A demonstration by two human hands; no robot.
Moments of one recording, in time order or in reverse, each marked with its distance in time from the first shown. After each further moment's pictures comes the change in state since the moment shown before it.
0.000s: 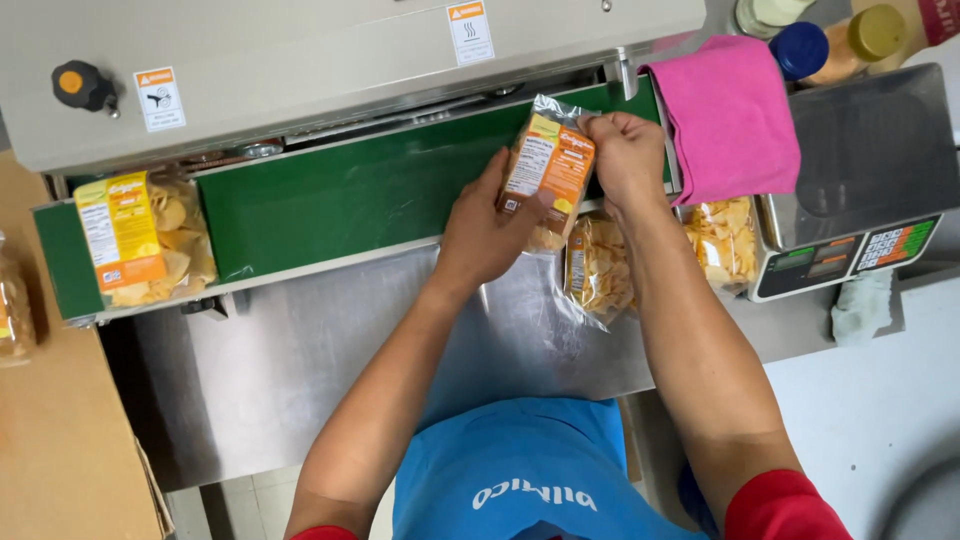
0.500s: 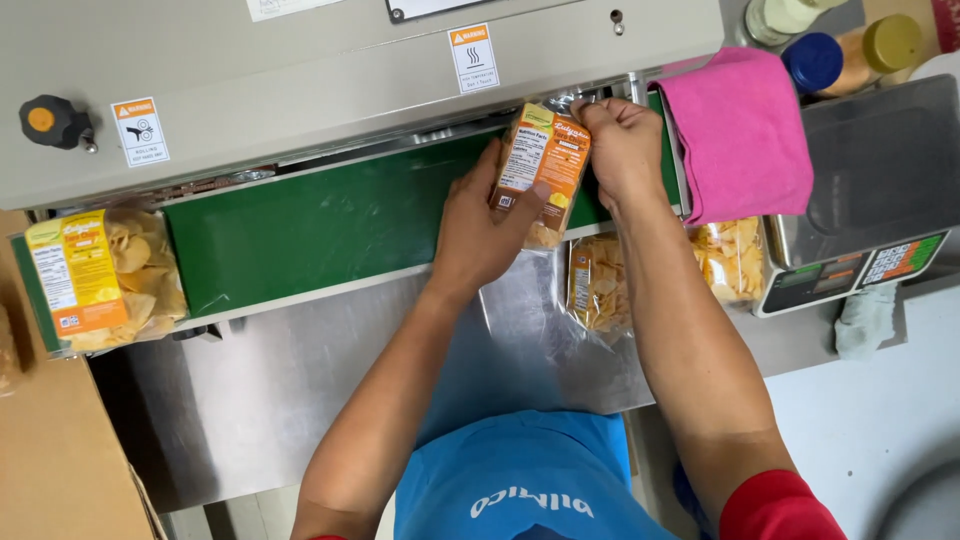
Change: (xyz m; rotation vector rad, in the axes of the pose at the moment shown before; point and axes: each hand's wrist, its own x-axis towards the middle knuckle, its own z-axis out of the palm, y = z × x) left_hand 0.024 0.017 -0.017 -0.065 0.063 -0.037; right_hand 0.009 -0.043 0.026 0.106 -0.058 0.151
